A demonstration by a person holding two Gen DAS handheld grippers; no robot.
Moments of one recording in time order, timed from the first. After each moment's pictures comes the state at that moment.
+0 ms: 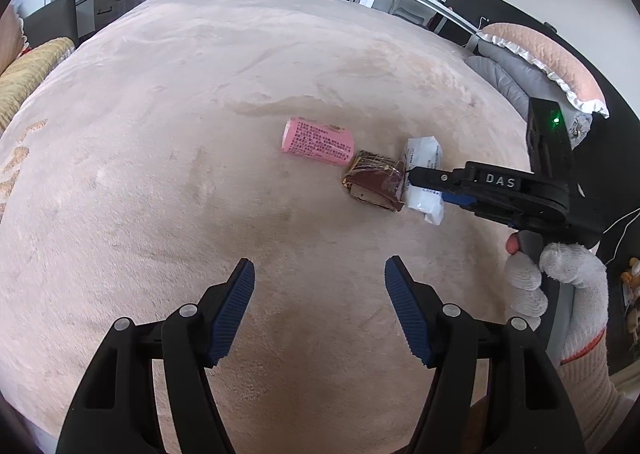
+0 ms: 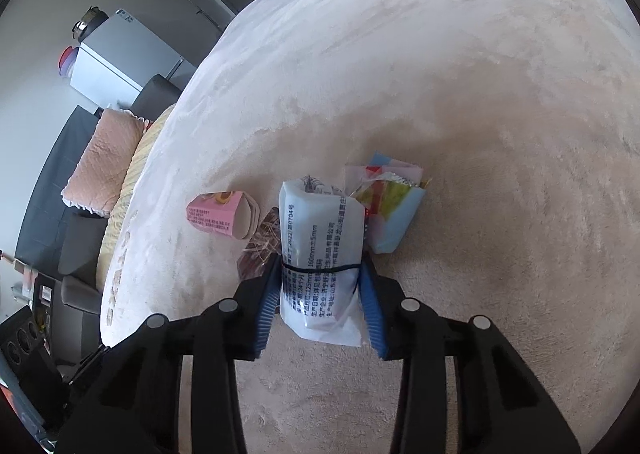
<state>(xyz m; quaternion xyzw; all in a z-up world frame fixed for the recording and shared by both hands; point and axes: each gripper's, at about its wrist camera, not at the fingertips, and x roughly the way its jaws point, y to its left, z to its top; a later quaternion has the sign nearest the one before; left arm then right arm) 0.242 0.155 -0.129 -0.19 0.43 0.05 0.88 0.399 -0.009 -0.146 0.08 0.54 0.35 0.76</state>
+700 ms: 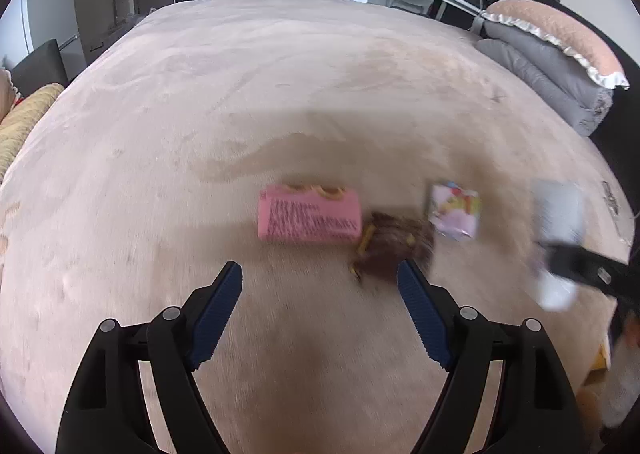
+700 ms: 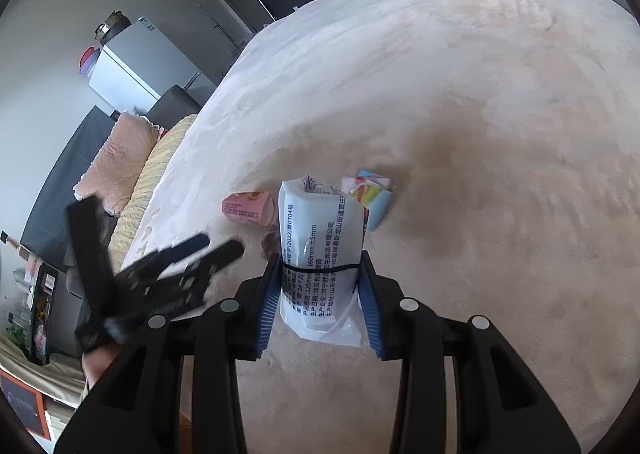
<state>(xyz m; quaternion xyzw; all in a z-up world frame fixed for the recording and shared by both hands) 0.340 0.156 -0.143 -0.11 0.44 0.08 0.89 0.365 -0.061 -0.099 0.08 0.50 0.37 0.78</state>
